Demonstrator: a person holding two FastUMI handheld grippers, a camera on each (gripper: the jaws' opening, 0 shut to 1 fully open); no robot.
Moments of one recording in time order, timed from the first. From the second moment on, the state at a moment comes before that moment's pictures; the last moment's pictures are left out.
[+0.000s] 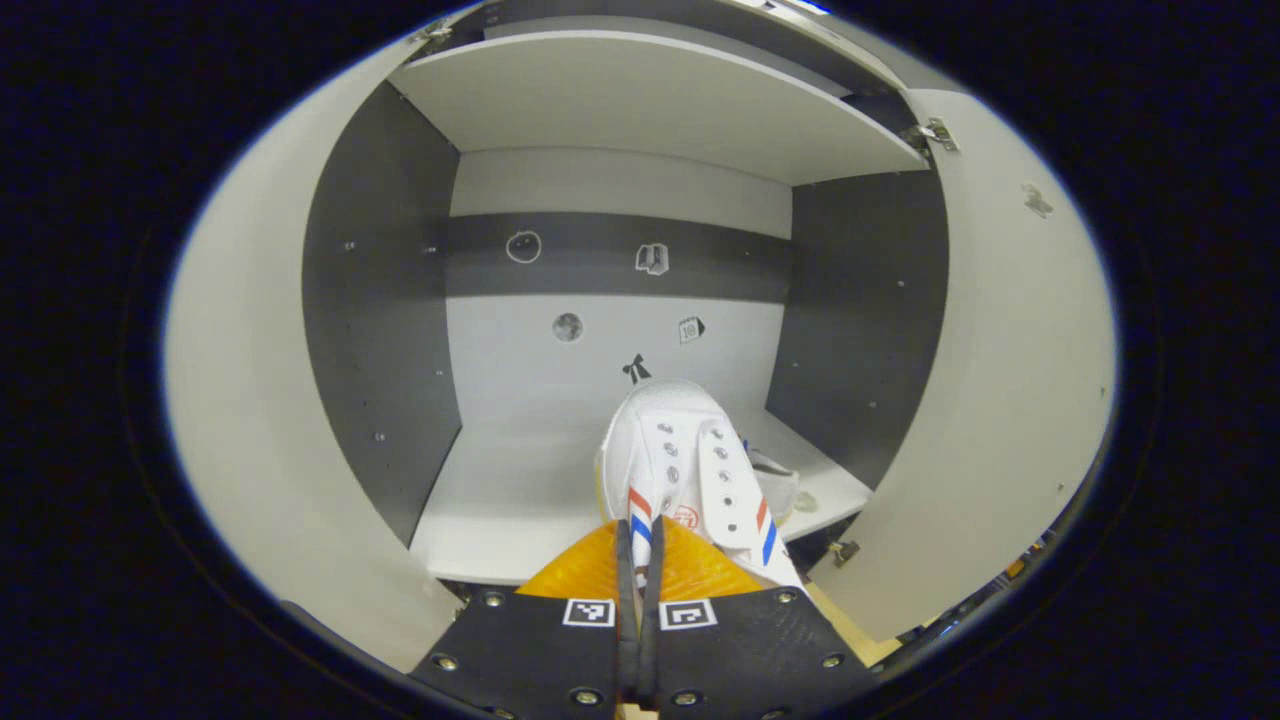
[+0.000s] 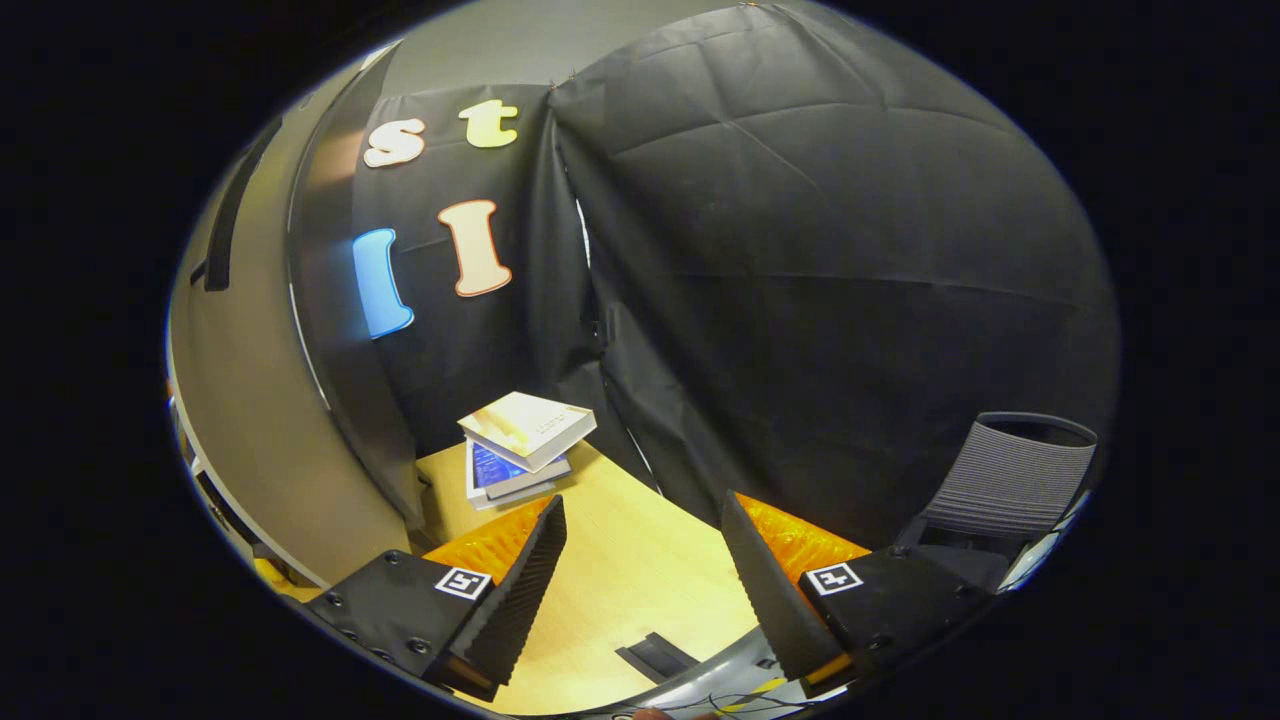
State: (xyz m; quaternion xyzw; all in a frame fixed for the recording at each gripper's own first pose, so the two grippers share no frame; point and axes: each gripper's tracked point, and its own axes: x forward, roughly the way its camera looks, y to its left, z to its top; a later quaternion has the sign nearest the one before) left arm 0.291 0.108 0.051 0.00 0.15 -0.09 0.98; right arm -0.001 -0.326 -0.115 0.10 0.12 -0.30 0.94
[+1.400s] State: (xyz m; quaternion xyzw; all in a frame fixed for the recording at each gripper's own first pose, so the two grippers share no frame) left arm 0.350 0.108 0.053 0.14 0.04 -0.07 0.99; right arm 0.034 -0.324 -0.051 0.10 0.08 -0.28 0.95
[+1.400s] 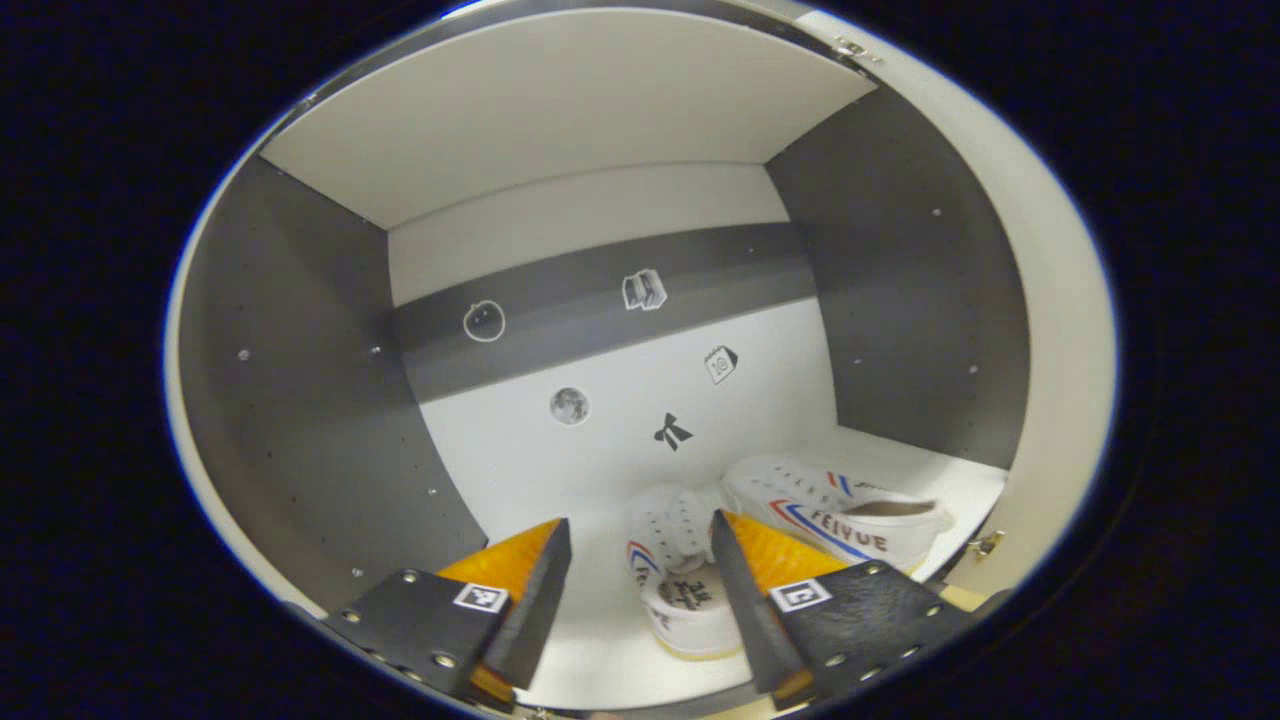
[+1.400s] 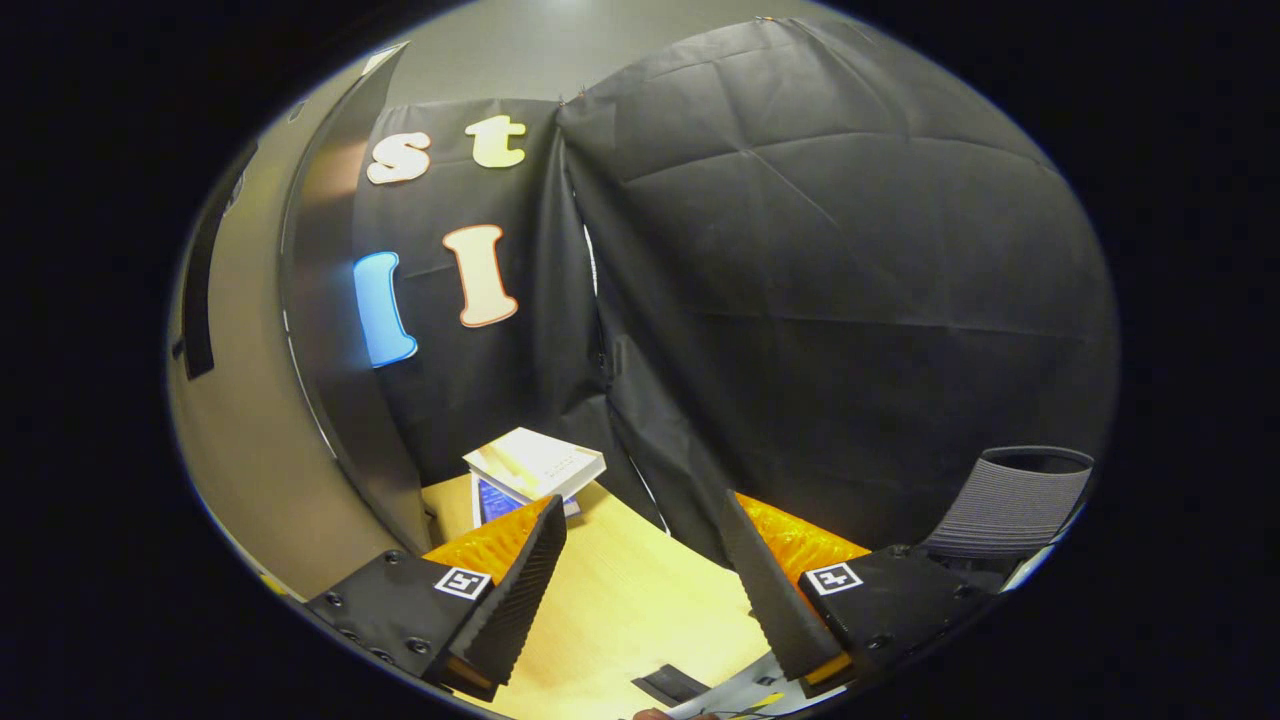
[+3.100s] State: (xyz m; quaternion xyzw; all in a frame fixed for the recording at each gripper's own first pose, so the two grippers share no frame) left arm 0.066 0.099 0.031 0.00 0.03 -0.05 1.00; right arm 0.058 -0.192 0.148 0.00 -0.02 -0.03 1.00
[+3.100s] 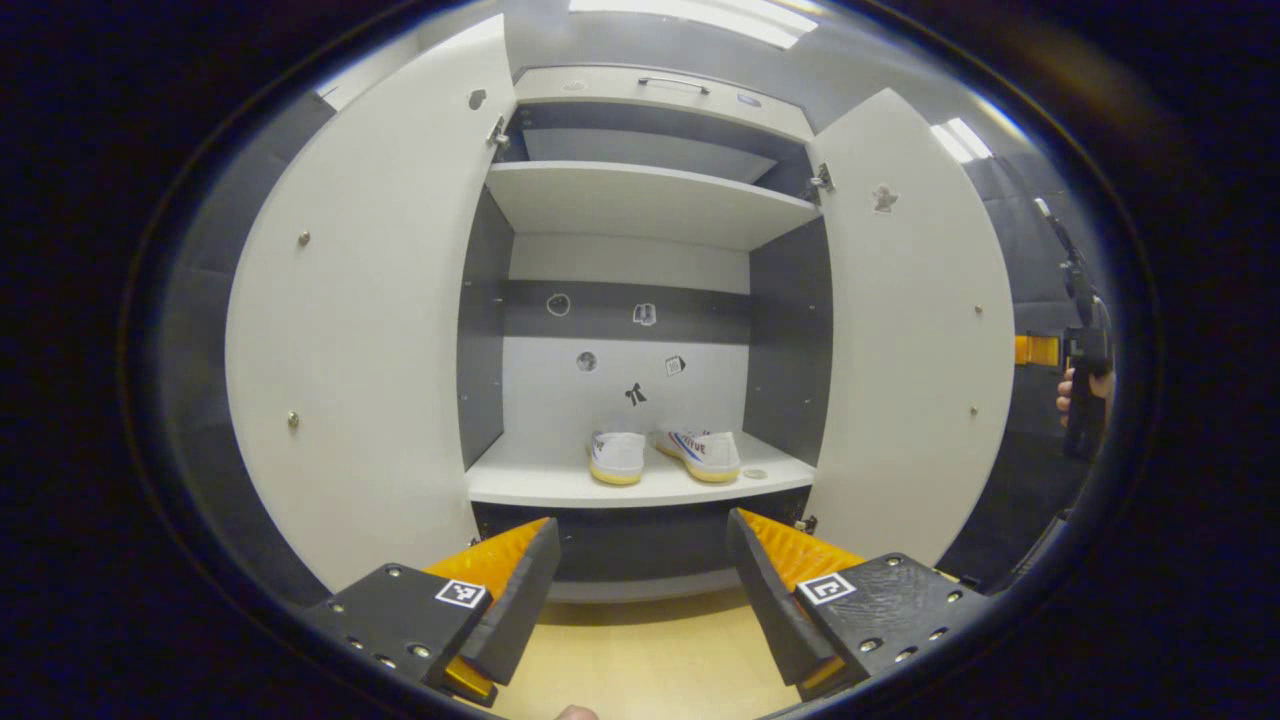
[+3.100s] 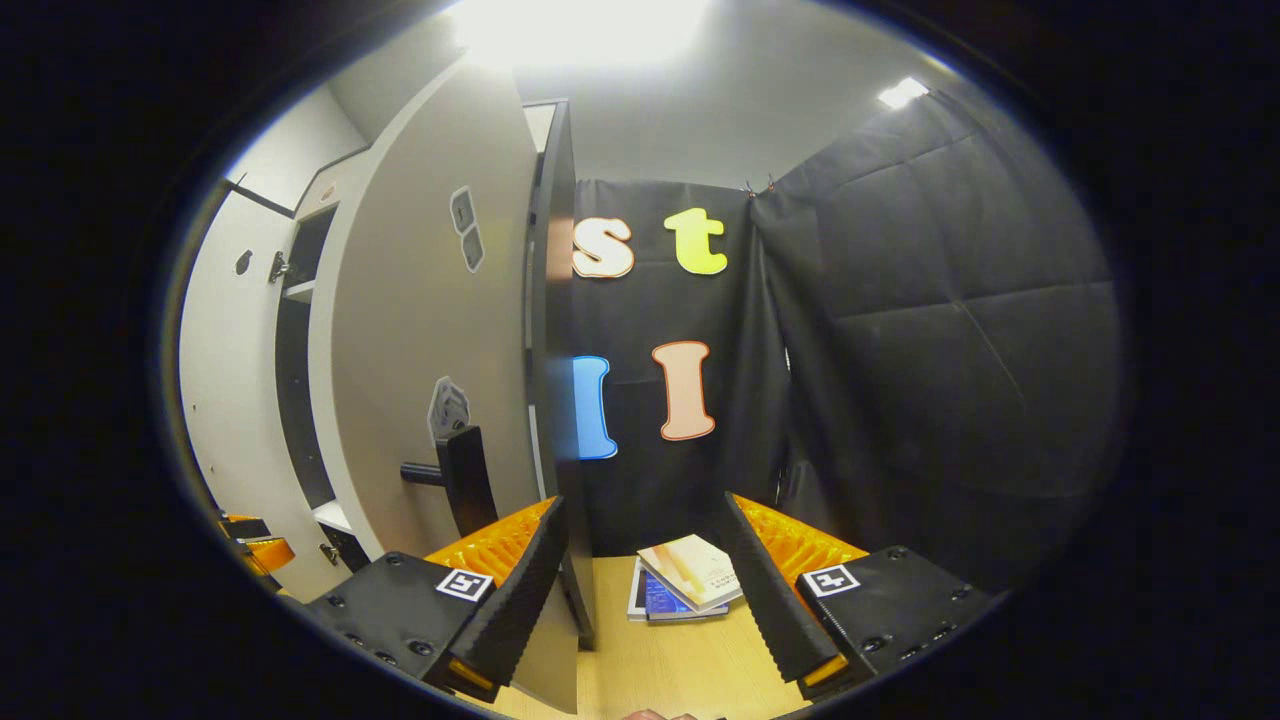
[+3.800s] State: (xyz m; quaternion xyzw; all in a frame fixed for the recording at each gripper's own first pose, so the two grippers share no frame) left arm 0.010 0.146 0.012 -0.01 0.07 0.03 1.00; right arm 0.097 -0.069 0.135 0.07 0.01 0.11 0.99
